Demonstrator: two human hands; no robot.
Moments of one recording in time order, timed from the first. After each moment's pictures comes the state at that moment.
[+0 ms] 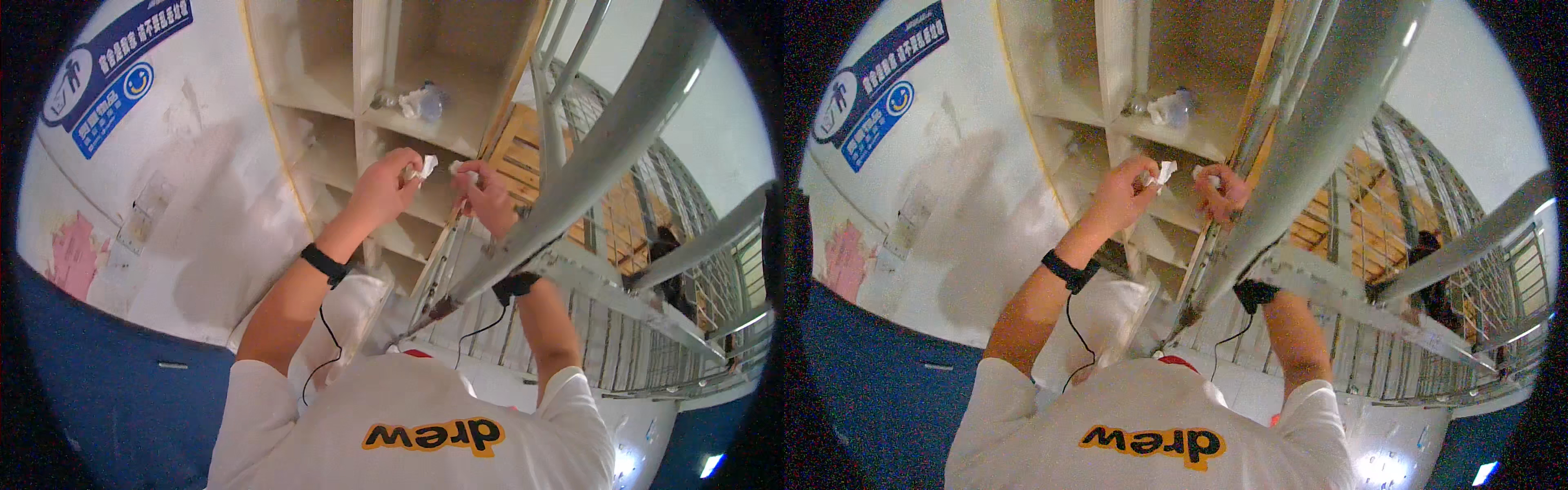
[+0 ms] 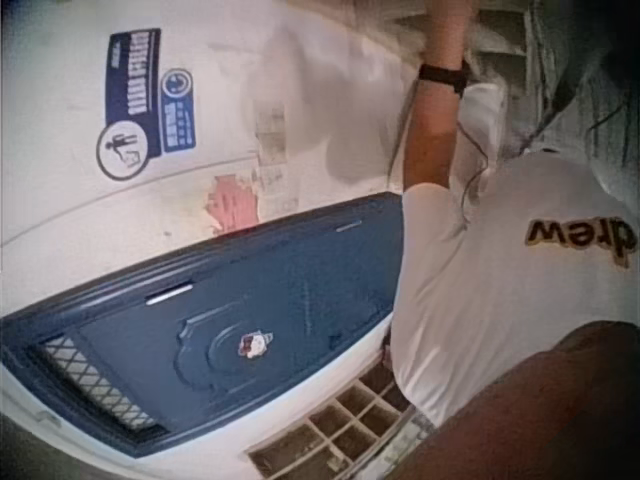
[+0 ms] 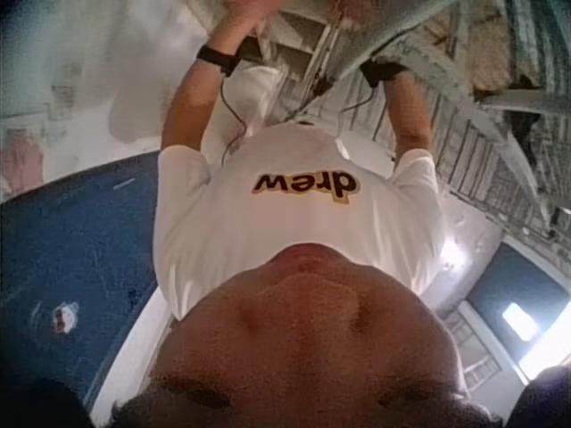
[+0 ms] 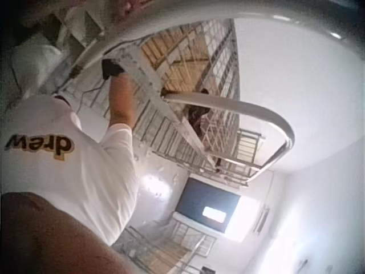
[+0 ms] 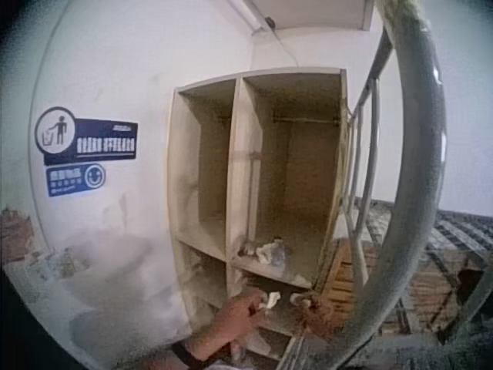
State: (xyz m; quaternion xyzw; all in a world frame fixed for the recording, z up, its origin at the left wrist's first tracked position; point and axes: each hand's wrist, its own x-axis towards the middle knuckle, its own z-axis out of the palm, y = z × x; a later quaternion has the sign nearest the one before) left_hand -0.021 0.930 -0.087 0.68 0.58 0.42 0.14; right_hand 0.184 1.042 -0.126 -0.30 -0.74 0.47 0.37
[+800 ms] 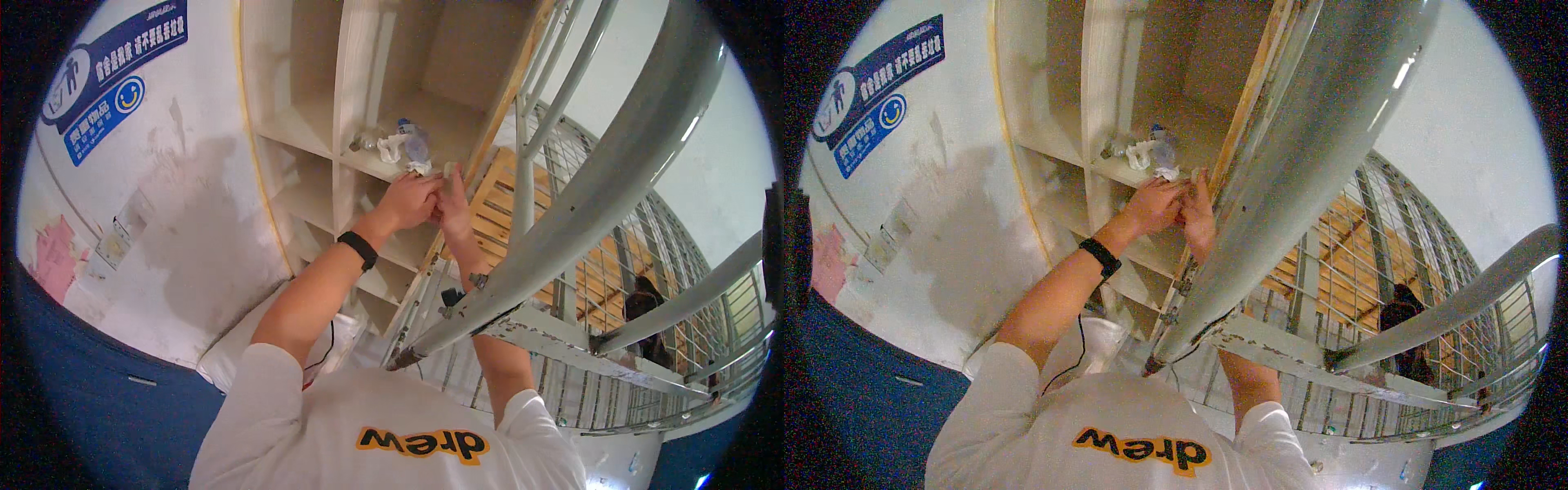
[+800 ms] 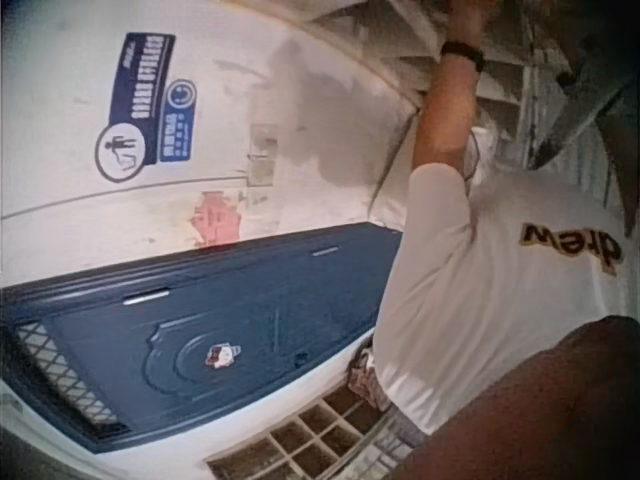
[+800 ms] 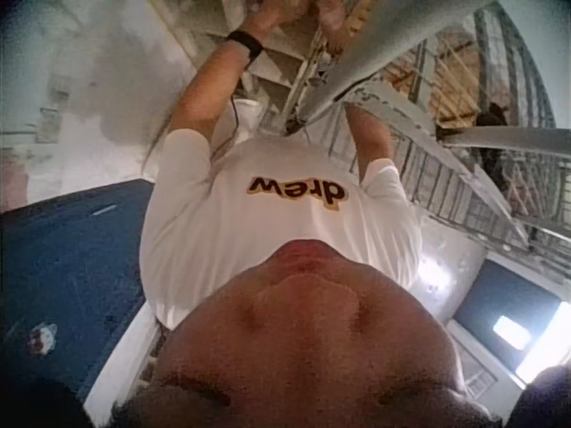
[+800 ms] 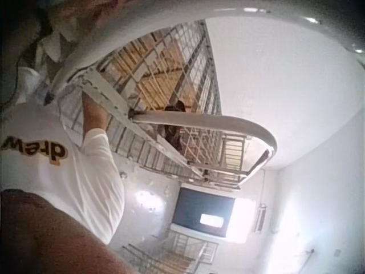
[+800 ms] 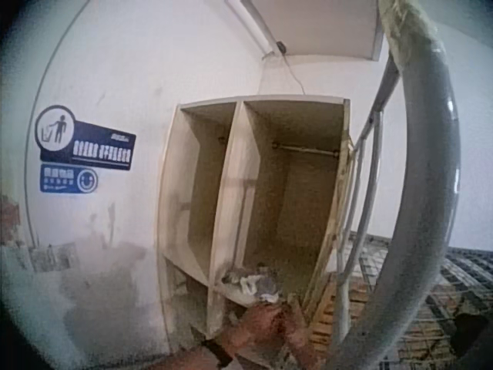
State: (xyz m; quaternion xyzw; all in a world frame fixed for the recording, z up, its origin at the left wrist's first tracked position) left_hand -0.001 1.099 -0.145 0.76 0.45 0.45 -0.09; right_hand 0.141 1.154 -0.181 -0.22 -0.71 0.44 0.51
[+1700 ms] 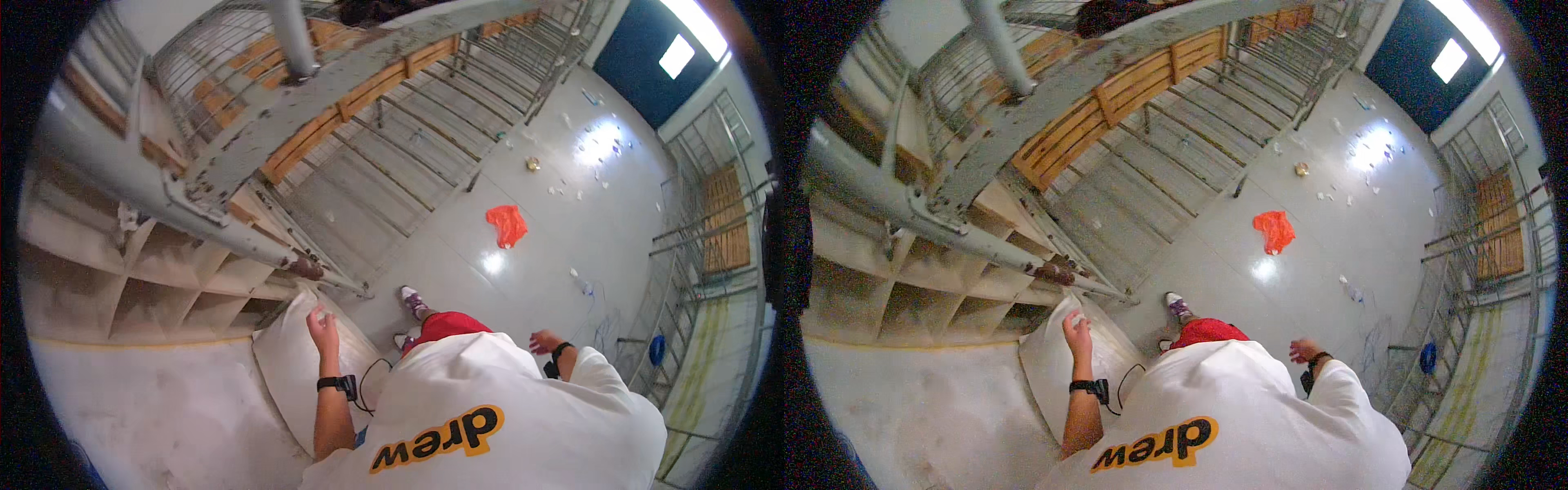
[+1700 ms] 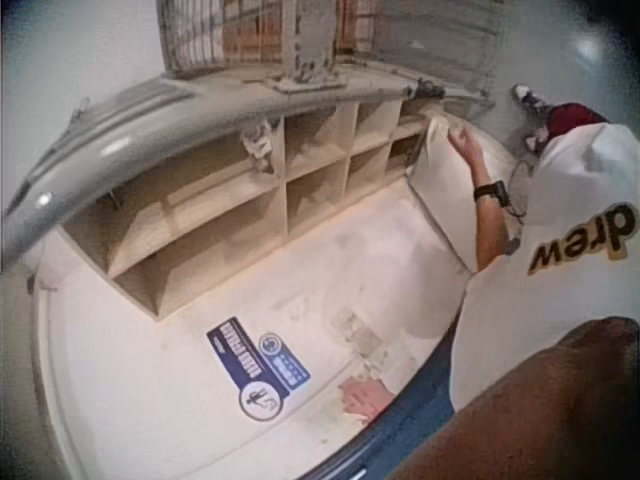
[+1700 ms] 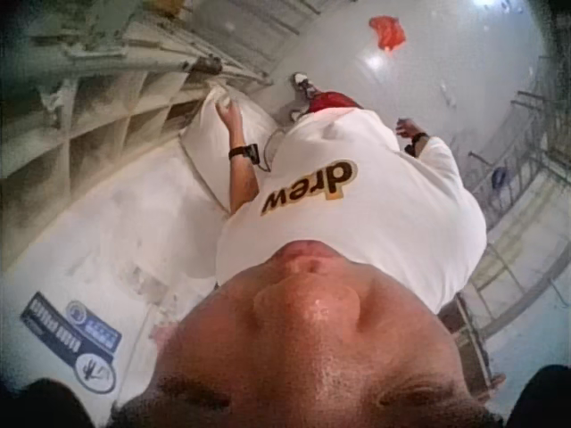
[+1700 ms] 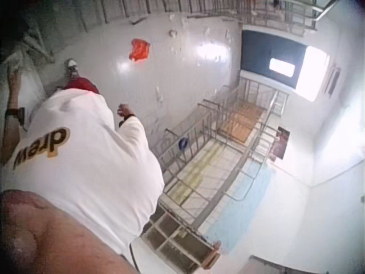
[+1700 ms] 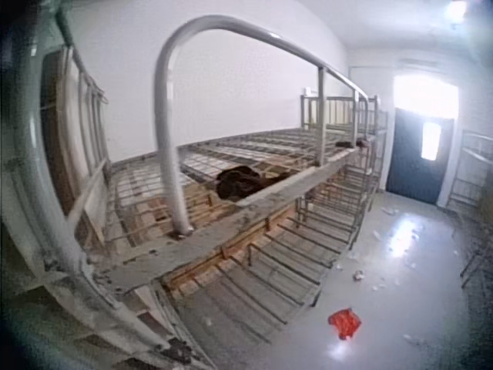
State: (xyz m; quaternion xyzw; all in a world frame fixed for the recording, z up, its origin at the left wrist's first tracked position) left_hand 0.015 0.803 -0.492 0.56 0.55 0.34 0.52; right_hand 0.475 0.271 -0.590 -0.71 0.15 0.63 0.25
